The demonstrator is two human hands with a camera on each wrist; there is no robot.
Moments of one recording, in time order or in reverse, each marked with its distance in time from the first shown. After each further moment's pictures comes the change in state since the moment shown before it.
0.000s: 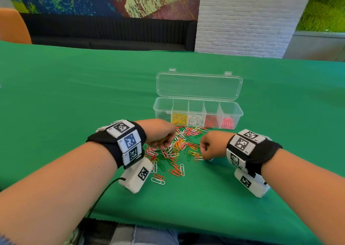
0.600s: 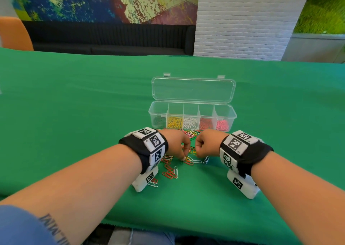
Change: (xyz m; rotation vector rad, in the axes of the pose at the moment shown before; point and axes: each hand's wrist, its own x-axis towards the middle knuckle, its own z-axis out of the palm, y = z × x) left_hand 0.020 0.030 0.035 0.621 0.041 0.244; right_hand -0.005 0.002 -0.003 0.092 0.123 0.023
